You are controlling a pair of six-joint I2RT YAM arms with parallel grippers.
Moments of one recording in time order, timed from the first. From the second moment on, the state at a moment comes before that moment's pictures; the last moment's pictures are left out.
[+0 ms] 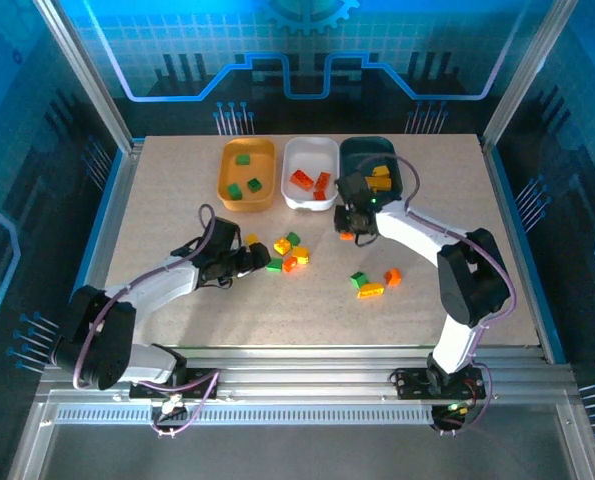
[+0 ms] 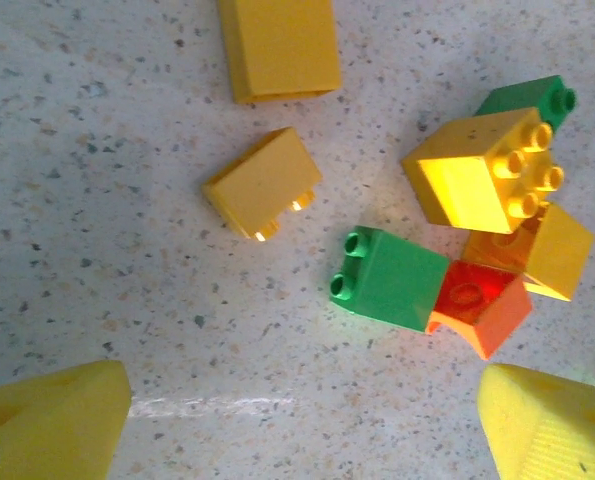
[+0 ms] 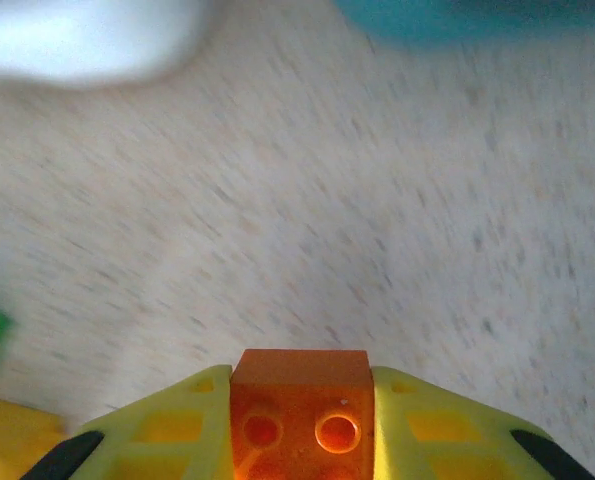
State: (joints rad) left arm -0.38 1.36 0.65 -0.26 0.18 -0.81; right arm 0.50 1.79 1.34 -0.55 0.15 0.54
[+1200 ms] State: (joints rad) left arm -0.66 1.40 0.51 0.07 0.28 -0.90; right arm 0.39 1.38 0.77 -0.71 0.21 0.62
